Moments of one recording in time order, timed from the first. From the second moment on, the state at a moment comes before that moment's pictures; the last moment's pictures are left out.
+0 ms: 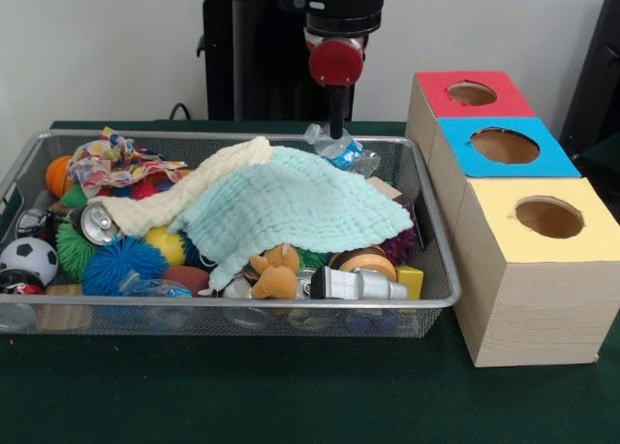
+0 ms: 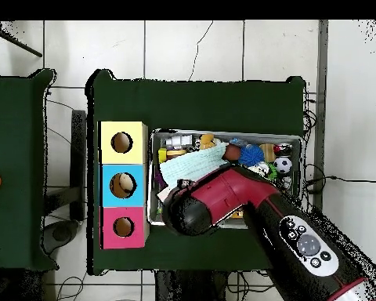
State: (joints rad) arm -0.78 -0.78 0.87 1.97 -0.80 0.74 0.92
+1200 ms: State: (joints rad) arm -0.75 -0.72 0.85 1.93 -0.84 0.74 0.92
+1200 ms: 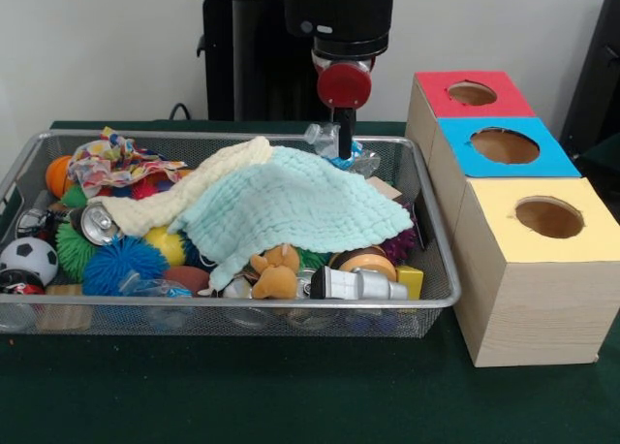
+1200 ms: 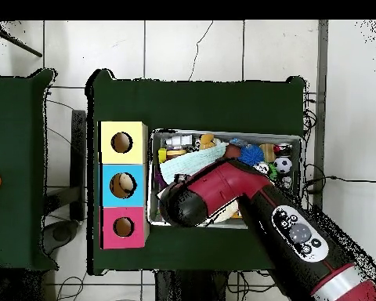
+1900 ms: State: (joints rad) arm -0.80 -0.77 0.85 1.98 -0.84 0.74 0.92
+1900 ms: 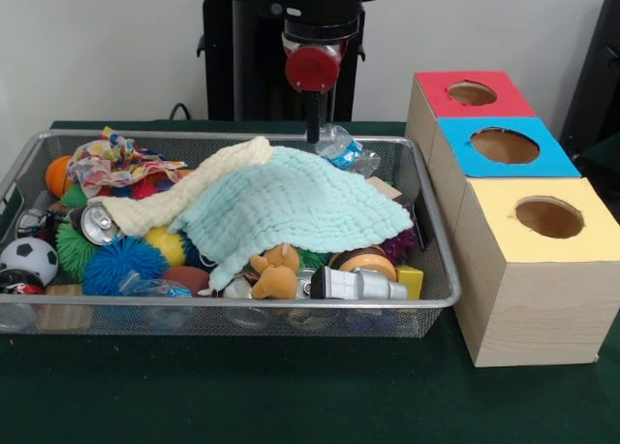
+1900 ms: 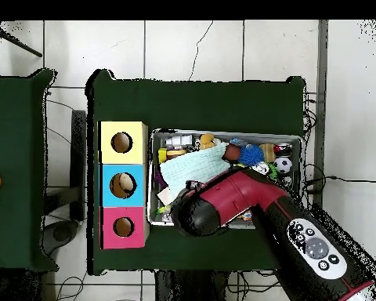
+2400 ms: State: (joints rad) arm -0.83 -0.77 0.84 1.99 -0.84 0.74 0.92
